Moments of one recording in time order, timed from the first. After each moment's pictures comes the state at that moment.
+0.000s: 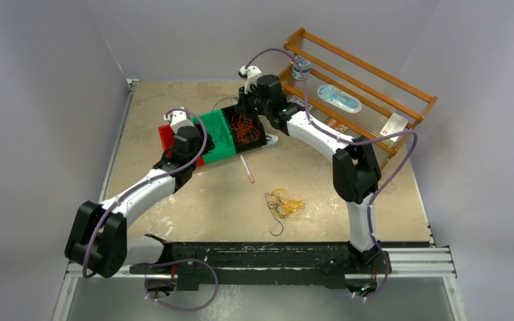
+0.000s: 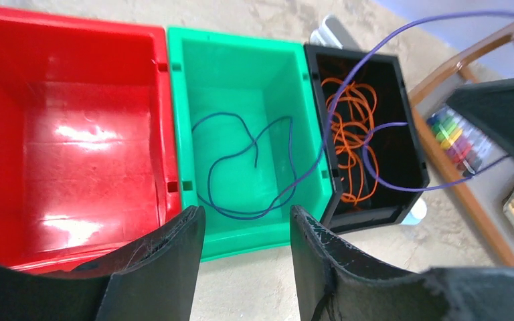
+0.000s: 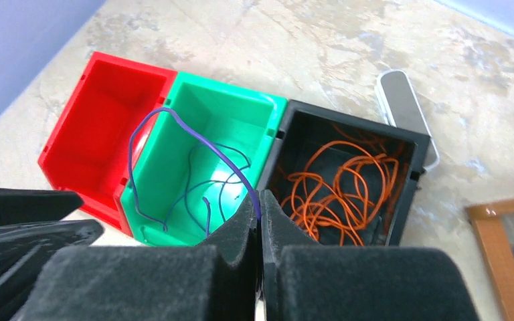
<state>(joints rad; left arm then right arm) -0.40 1.32 0.73 0.13 -0.37 -0.61 0.62 2.04 1.73 -0.09 -0.16 0.16</state>
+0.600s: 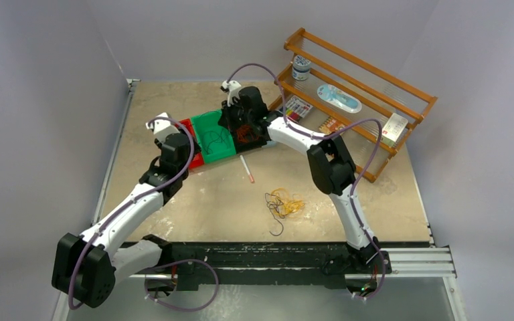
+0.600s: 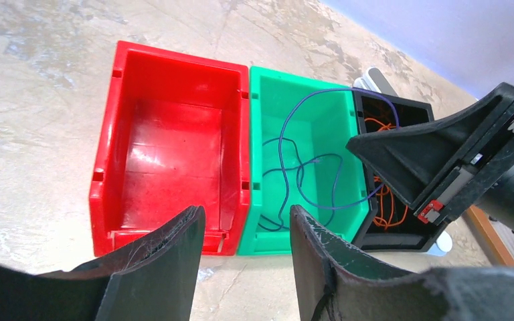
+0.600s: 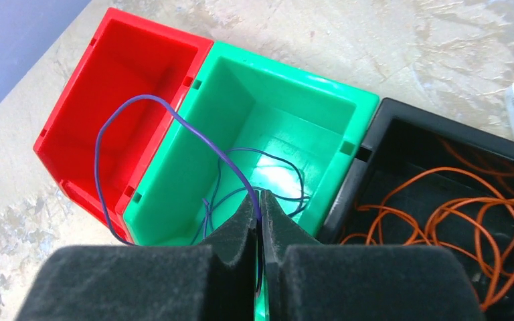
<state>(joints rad) -0.40 1.07 0.68 -0.01 -0.56 -0.61 0.67 2.30 1.89 -0.02 -0.29 0.20</state>
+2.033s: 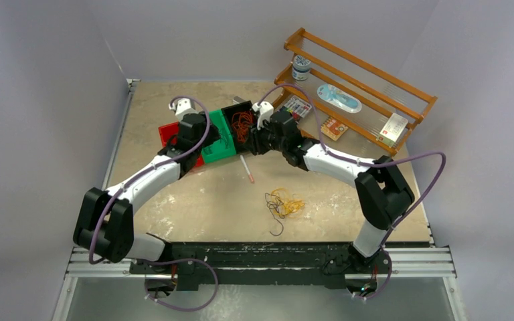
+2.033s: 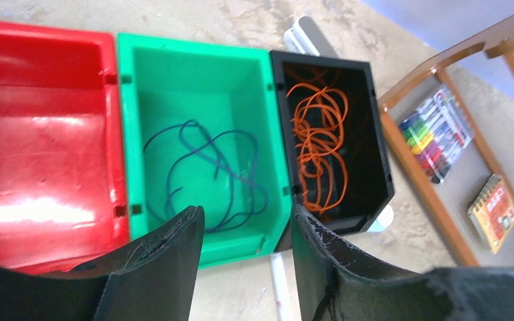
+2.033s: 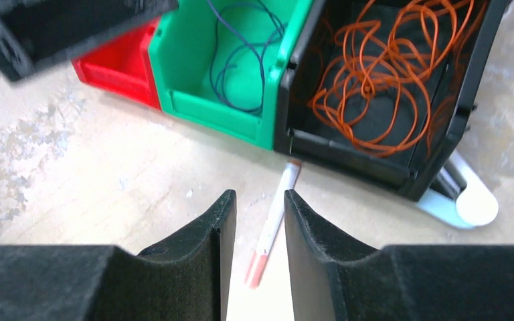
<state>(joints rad) -0.40 1.37 0.86 0.03 -0.34 -0.66 0.68 1.74 1.18 0.11 -0.17 0.19</state>
